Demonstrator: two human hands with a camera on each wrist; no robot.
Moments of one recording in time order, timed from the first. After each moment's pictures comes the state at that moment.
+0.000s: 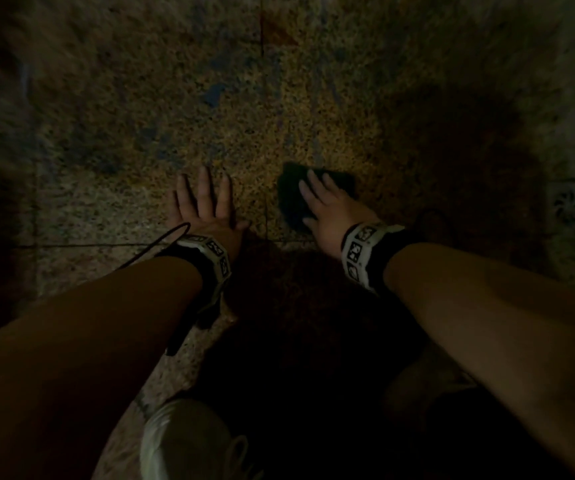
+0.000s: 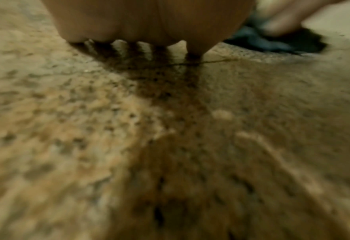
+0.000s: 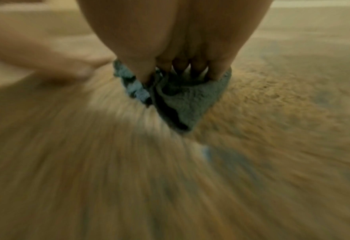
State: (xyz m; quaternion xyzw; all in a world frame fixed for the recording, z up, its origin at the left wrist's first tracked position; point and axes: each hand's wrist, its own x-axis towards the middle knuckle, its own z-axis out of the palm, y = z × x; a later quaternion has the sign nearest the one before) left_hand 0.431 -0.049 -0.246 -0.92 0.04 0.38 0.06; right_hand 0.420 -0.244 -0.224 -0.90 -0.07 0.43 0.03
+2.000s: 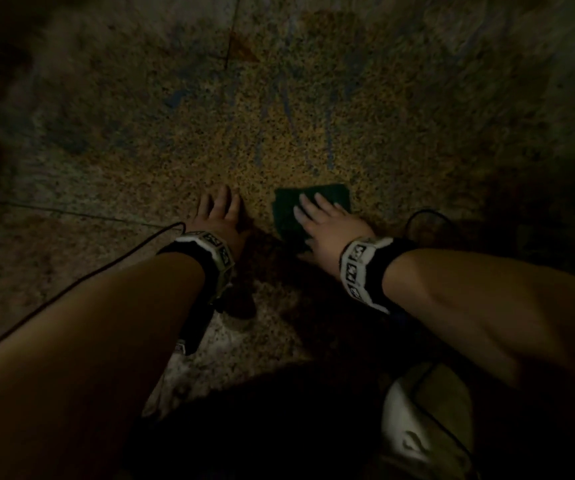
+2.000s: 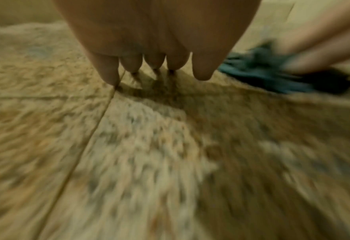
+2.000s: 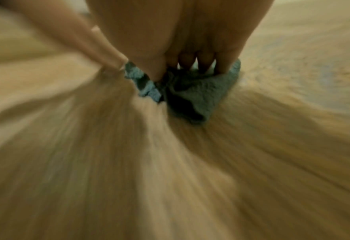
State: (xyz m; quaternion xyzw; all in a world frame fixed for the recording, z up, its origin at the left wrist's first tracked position) left_hand 0.403 -0.178 -0.219 -0.89 -0.03 0.46 0.01; right_hand 0.401 -0.373 -0.221 -0.87 -0.23 0.44 0.00
